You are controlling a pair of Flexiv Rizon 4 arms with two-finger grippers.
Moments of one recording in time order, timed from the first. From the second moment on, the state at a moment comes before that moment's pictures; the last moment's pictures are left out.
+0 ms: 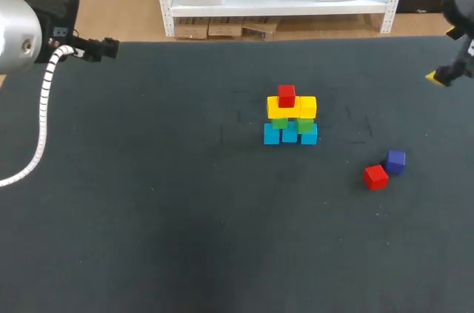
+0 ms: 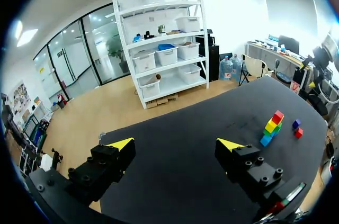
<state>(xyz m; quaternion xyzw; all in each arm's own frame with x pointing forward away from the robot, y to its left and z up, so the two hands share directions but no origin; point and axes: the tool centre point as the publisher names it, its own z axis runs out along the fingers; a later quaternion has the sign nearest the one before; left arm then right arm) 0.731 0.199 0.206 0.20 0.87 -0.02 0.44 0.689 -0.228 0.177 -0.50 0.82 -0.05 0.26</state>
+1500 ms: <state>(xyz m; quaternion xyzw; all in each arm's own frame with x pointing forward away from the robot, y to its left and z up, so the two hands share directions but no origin) 0.731 0.199 0.206 0.20 0.87 -0.02 0.44 0.555 -0.141 0.089 -0.80 0.59 0.07 0.08</state>
